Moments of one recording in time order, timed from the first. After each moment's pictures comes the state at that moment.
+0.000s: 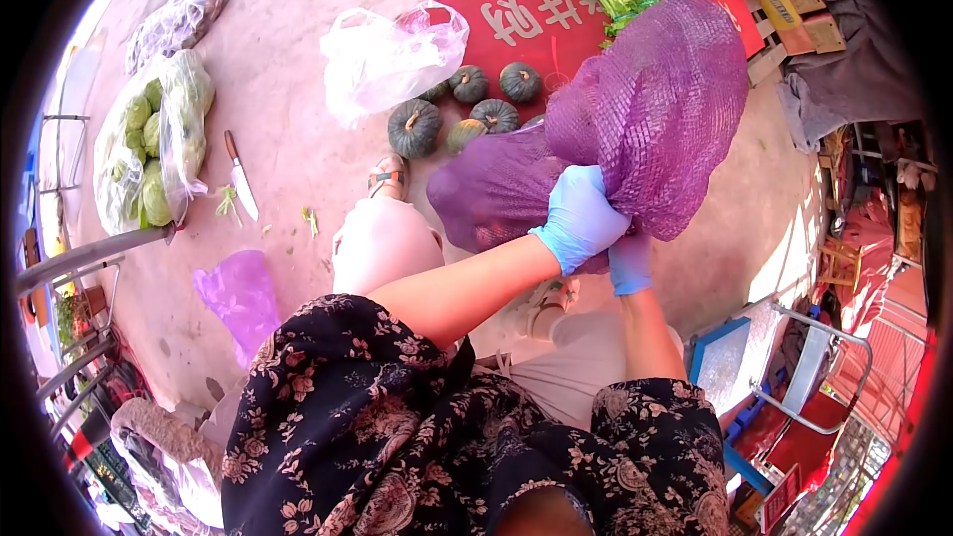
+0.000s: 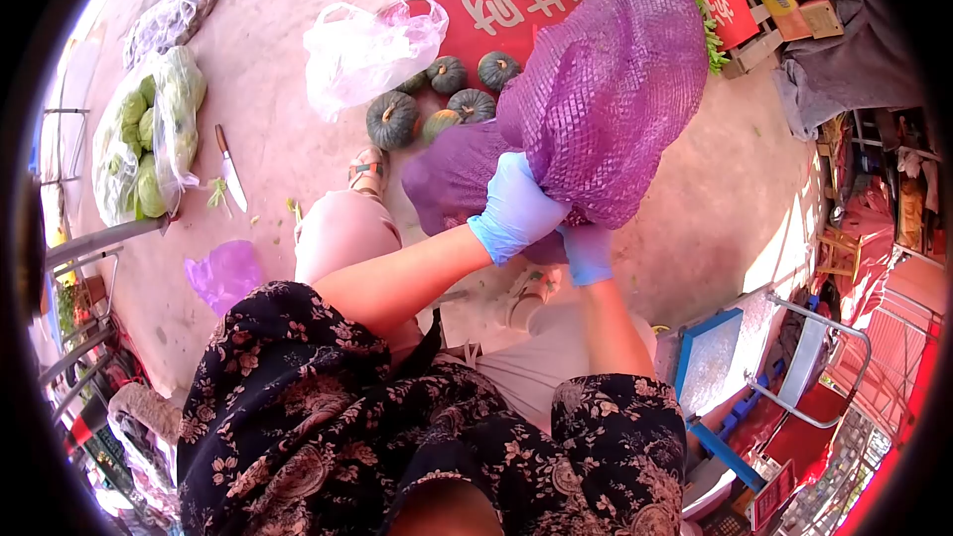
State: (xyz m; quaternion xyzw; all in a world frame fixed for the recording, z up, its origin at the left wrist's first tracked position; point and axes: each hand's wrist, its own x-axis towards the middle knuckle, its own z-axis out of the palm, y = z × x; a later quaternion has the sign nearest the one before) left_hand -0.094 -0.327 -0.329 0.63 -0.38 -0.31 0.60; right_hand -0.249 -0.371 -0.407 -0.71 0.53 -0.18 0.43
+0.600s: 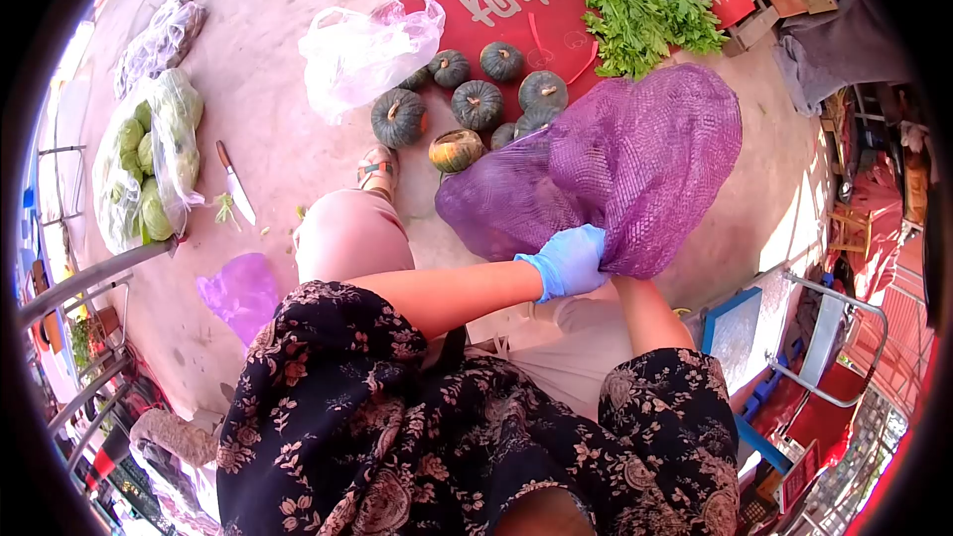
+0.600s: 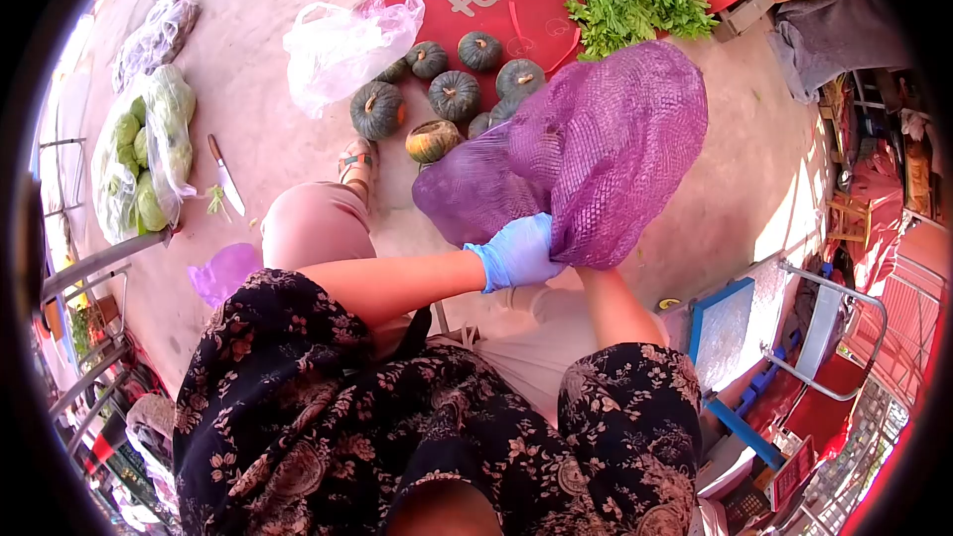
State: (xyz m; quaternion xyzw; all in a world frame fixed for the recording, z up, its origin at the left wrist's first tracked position) left_hand -0.167 -0.286 -0.388 0.55 -0.62 -0.42 0.37; right_hand -0.313 -0.382 -0.471 -0.34 0.59 -0.24 0.70
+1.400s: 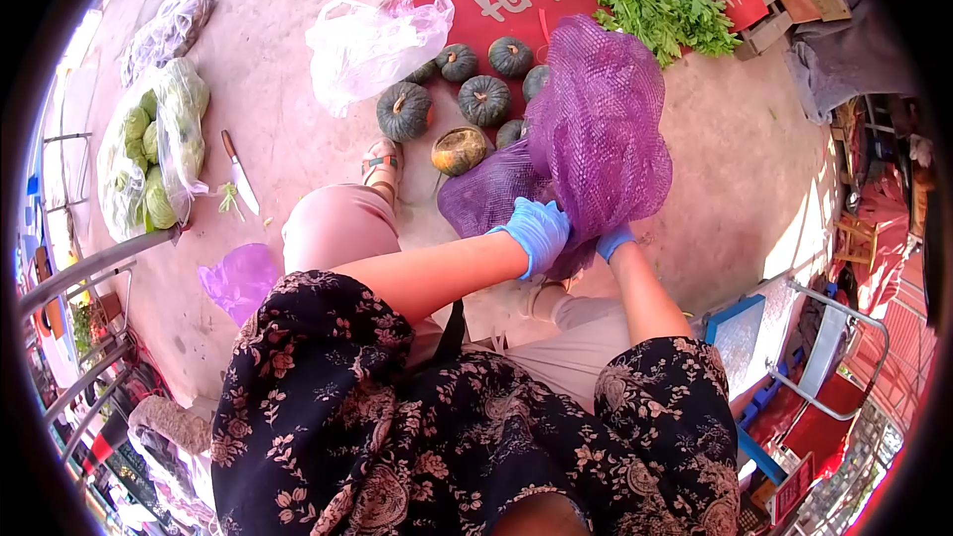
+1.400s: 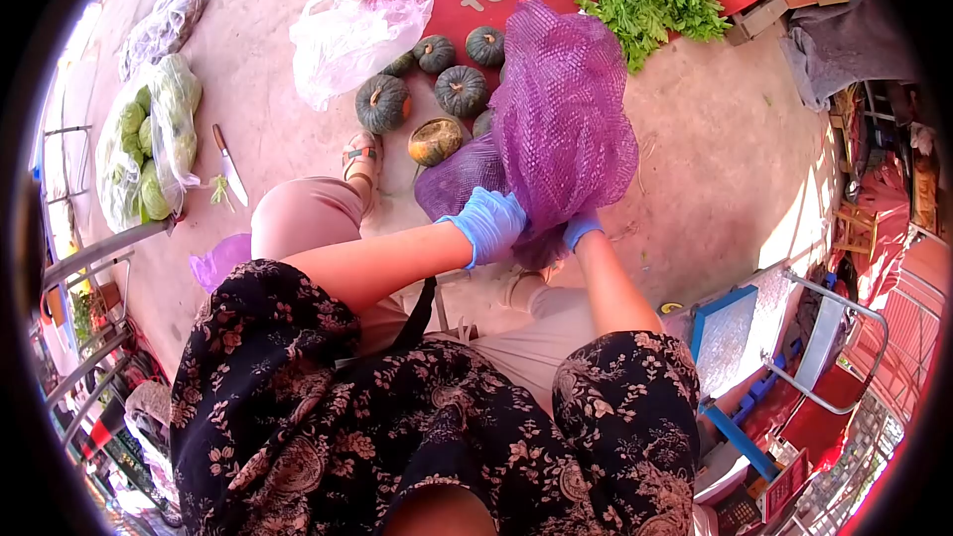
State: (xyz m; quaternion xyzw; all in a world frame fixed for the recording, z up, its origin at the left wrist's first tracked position) left_hand -0.136 -0.286 -0.424 0.61 -0.76 -0.22 -0.02; right_hand -0.320 -0.391 -0.534 -0.14 0.59 -0.20 0.77
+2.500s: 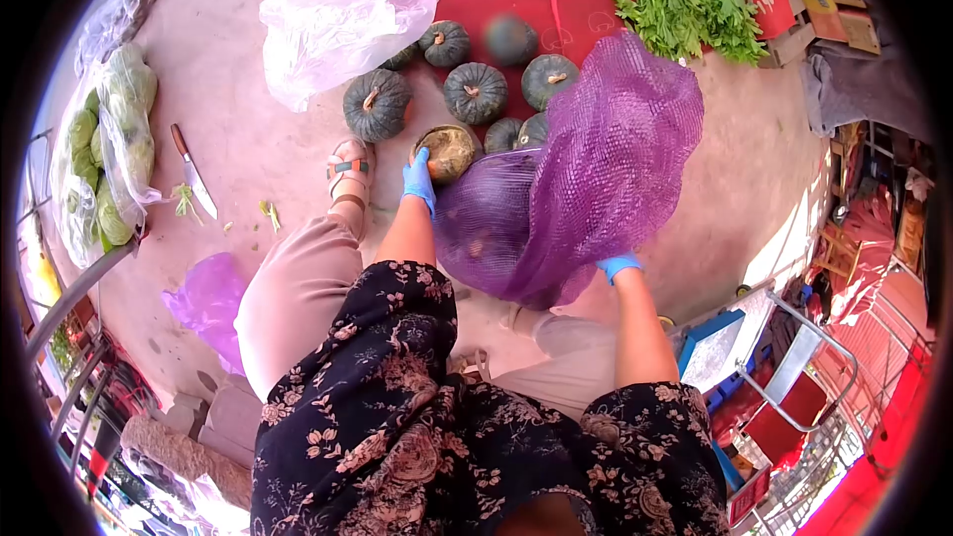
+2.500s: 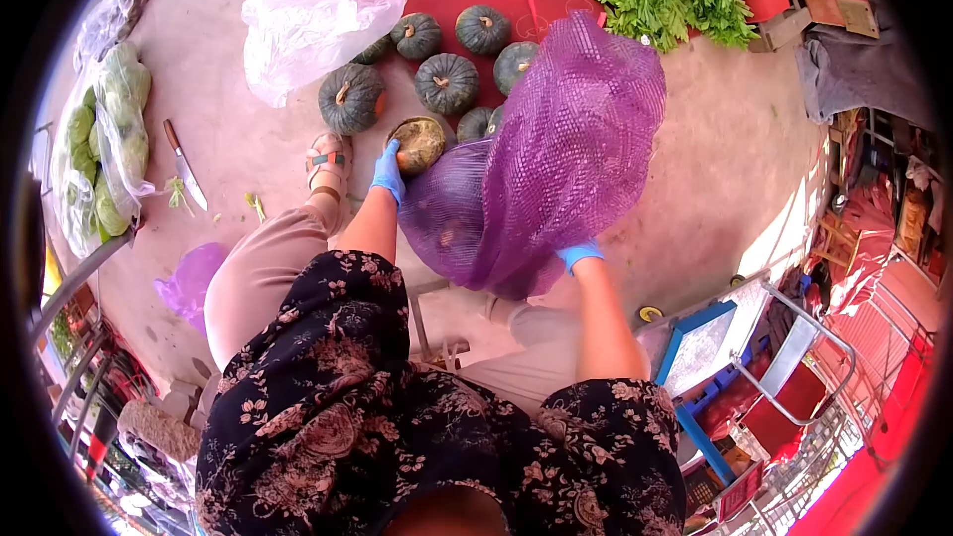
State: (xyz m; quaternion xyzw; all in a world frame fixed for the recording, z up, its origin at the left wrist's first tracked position) left_hand -0.015 -0.280 -0.793 0.58 0.29 -0.48 0.60; right_hand -0.284 -0.435 -0.520 -0.74 0.46 0.37 0.31
